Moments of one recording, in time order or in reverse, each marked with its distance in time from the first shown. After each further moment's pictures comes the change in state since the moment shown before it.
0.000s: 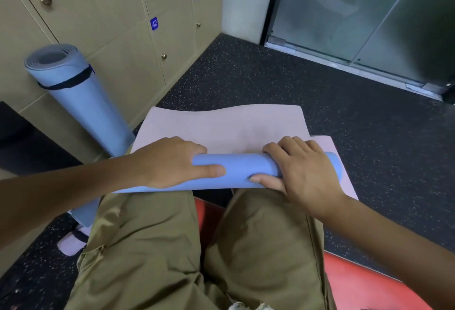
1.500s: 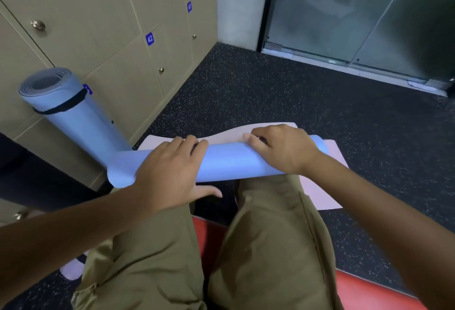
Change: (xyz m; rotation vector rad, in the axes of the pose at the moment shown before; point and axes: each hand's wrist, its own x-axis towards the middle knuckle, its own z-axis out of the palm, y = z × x) left_hand 0.027 -0.011 0.021 0.572 0.516 0.143; right_hand 0.092 0.024 0.014 0.189 -0.393 0.226
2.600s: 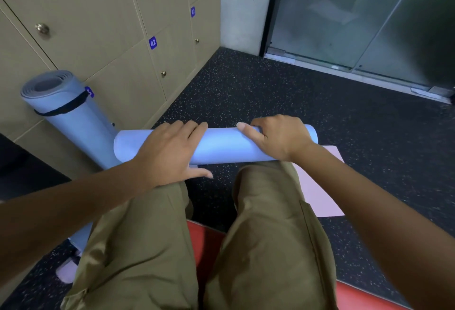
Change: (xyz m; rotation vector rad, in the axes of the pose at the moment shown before) left_hand 0.038 -0.036 0.017 -0.016 -0.020 0.066; right_hand 0.045 0.024 0.008 -0.177 0.099 -0.052
